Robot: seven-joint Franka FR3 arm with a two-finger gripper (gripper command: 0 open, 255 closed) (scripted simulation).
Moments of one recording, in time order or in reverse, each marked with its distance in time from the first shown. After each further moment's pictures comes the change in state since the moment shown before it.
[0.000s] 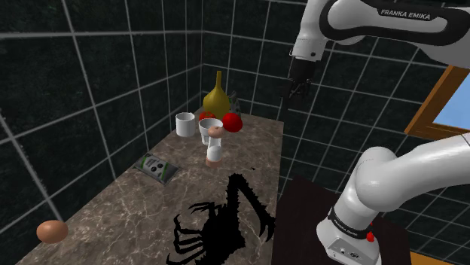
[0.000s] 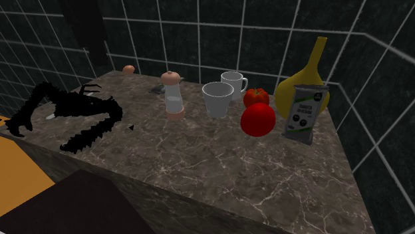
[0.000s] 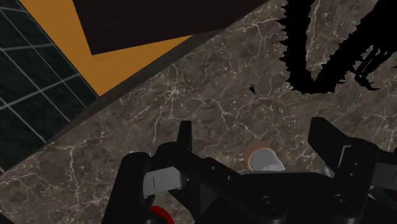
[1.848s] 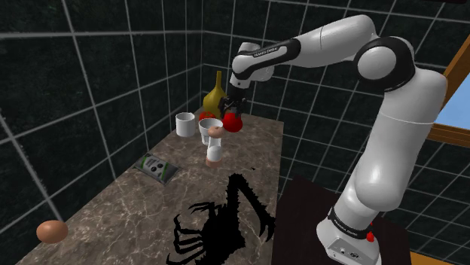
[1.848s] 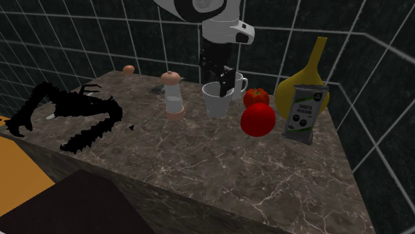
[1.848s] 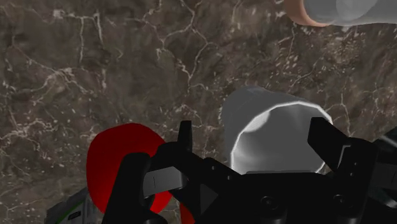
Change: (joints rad) arm -0.014 0.865 -0.071 0.372 0.135 0.587 -0.066
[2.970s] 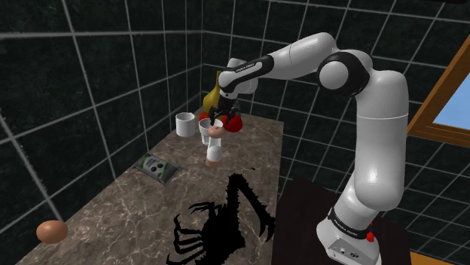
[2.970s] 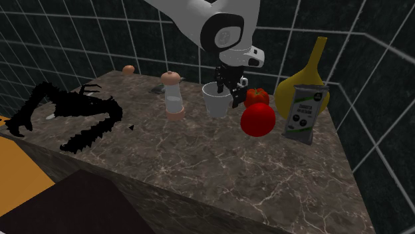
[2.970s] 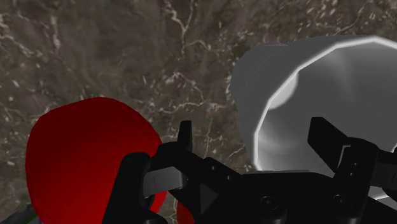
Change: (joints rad) arm -0.019 0.258 0.010 0.169 0.064 0.104 -0.024
